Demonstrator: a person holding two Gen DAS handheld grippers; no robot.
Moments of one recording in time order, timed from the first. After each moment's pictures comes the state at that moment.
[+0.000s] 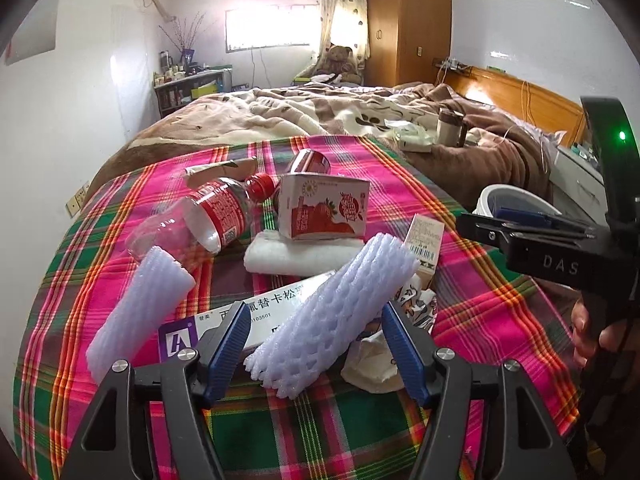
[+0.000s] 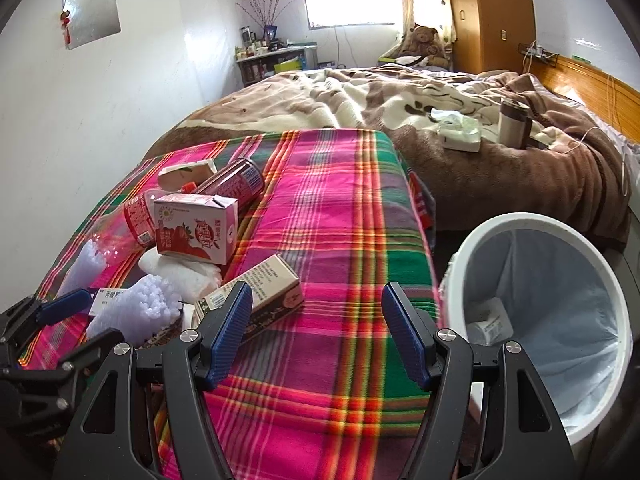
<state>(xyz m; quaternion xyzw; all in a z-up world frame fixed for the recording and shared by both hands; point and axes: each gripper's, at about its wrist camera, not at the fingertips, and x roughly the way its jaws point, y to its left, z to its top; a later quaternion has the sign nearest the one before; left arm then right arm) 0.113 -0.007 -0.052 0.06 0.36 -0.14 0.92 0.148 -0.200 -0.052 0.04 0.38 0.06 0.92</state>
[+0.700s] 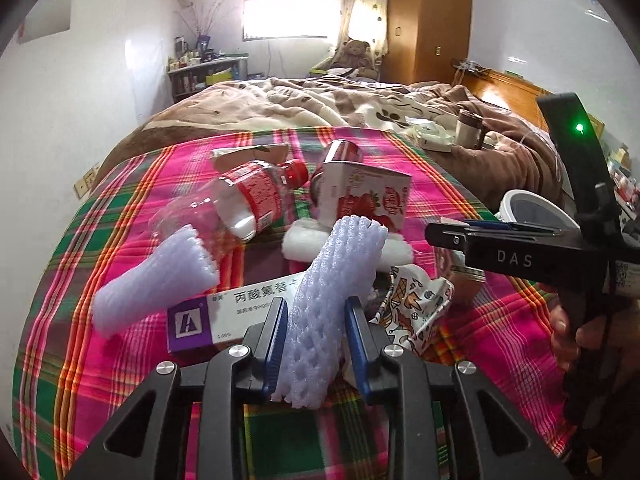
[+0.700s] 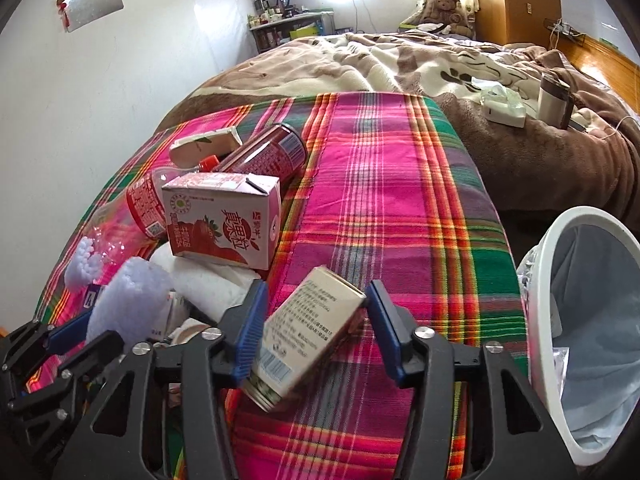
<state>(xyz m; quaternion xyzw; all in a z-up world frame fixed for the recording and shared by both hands) 0.123 0.025 -0.055 0.03 0.38 -0.11 0.92 0.182 -0.164 -0.070 0.05 0.43 0.09 0.90</state>
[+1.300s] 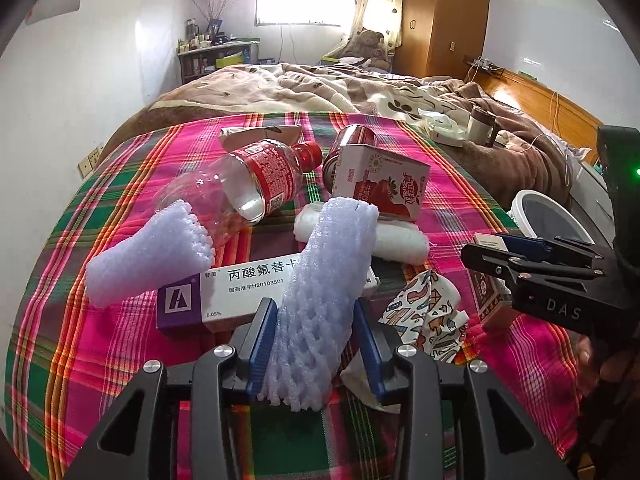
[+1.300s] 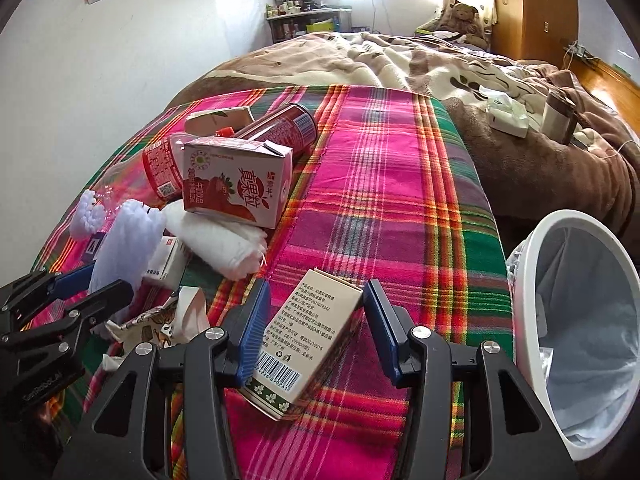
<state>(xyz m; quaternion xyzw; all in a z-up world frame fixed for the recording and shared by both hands) 0.131 0.027 -0.064 0.01 0.40 -0.11 0.91 0.160 -0.164 -0.067 0.01 0.43 0.10 0.90</state>
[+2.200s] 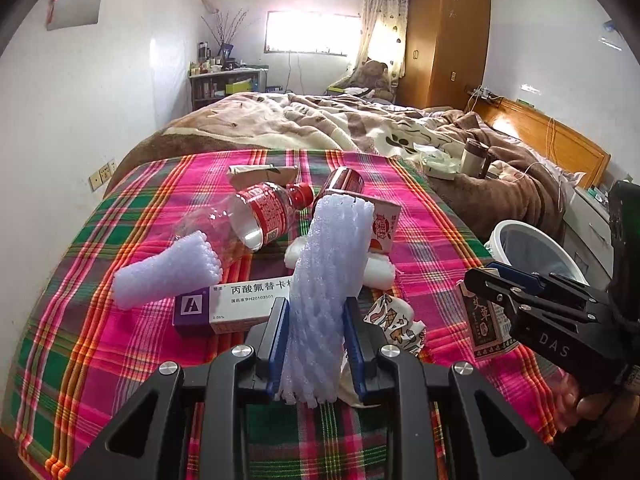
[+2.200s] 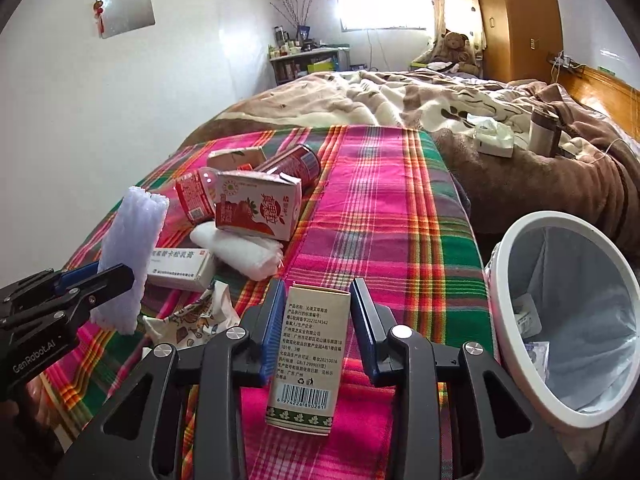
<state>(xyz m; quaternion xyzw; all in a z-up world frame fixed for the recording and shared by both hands) 0.096 0.022 -0.026 -0.01 0.35 -0.09 0.93 0.121 -0.181 -0.048 0.04 0.35 0.11 0.93</state>
